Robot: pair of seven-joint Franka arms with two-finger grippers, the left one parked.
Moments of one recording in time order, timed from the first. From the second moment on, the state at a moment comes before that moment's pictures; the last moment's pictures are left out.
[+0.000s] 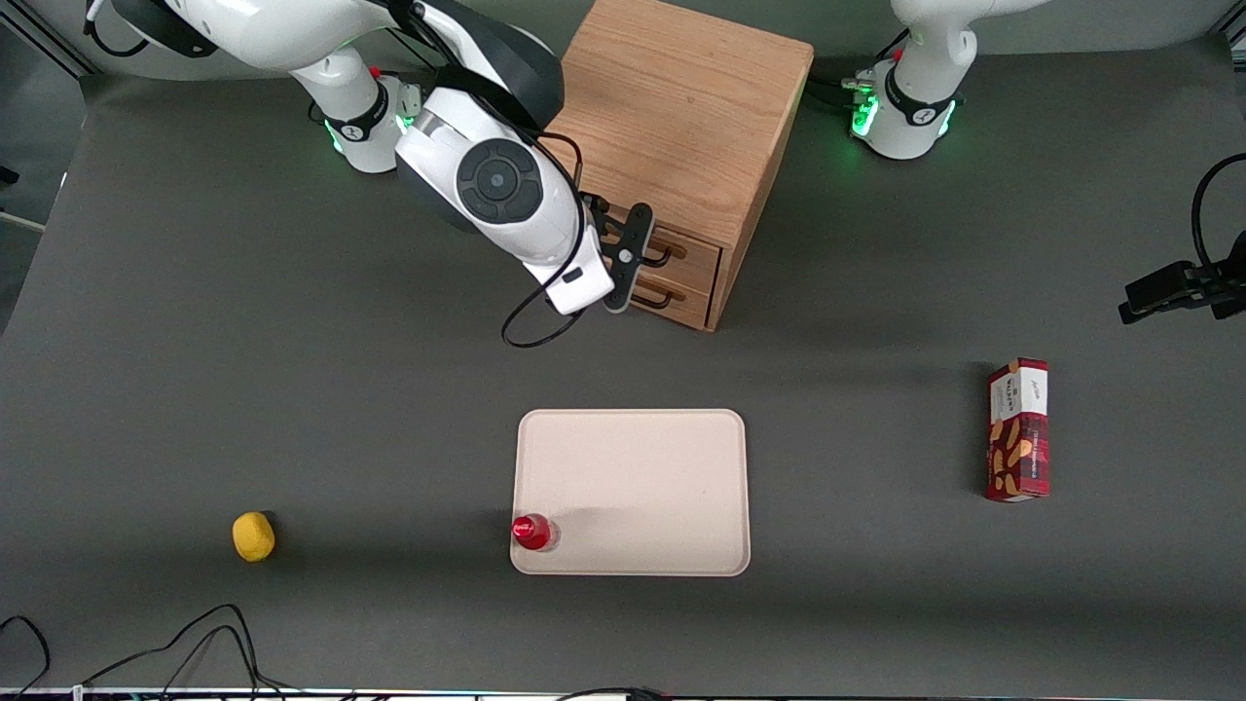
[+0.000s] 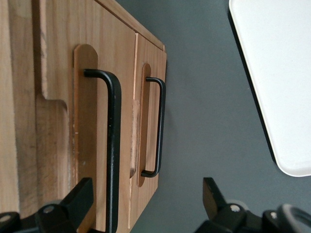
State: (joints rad) arm 0.10 0.56 0.80 -1.44 -0.11 1.73 -0.35
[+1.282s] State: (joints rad) arm 0.11 0.62 0.82 -1.47 -0.17 1.79 -0.35
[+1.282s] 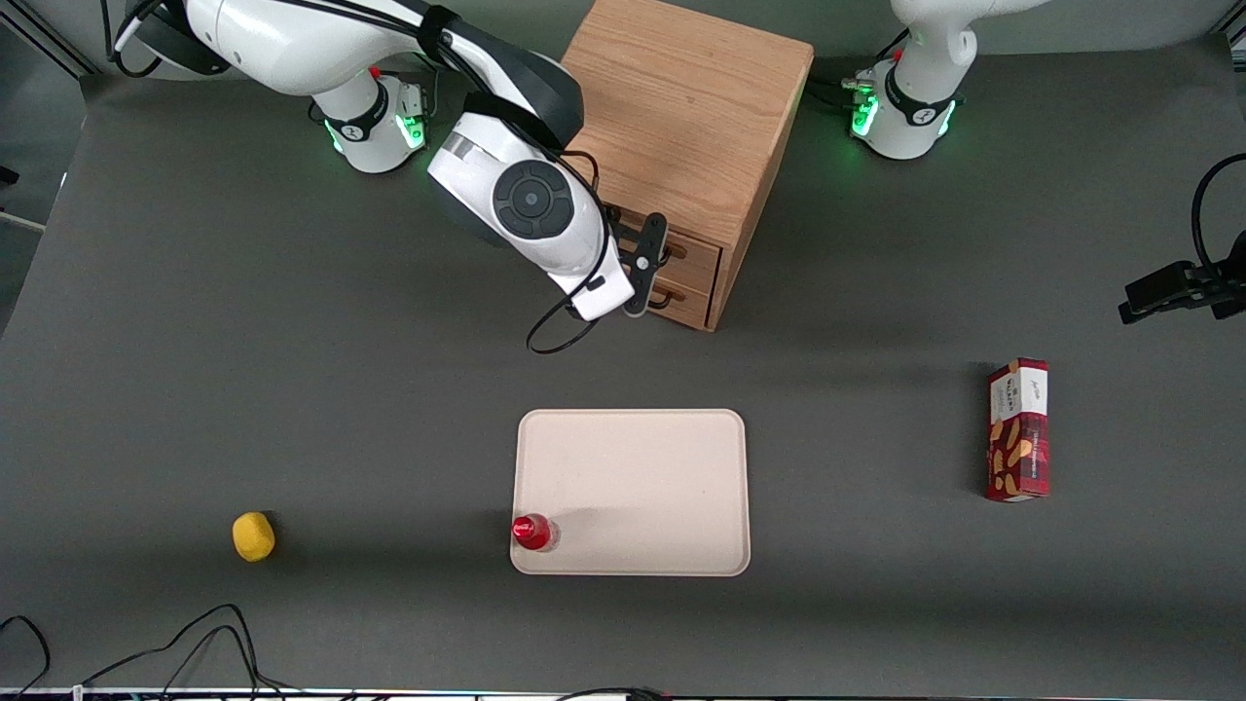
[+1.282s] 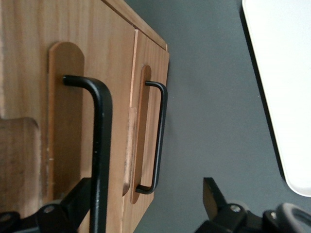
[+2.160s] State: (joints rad) arm 0.08 0.64 0.78 -1.46 -0.20 1.83 -0.42
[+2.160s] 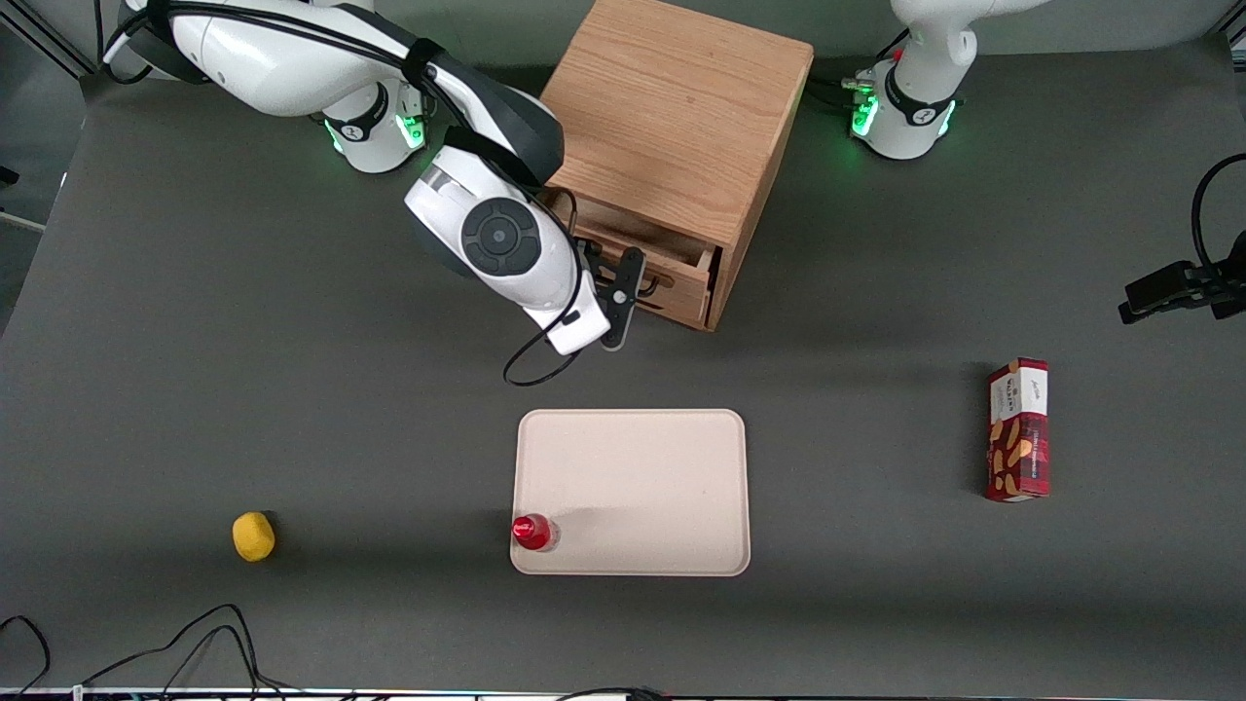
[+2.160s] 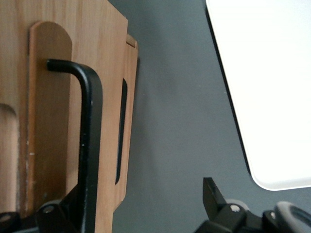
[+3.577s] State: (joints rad) arm 0.07 0.69 0.64 -1.33 -0.20 1.92 -0.49
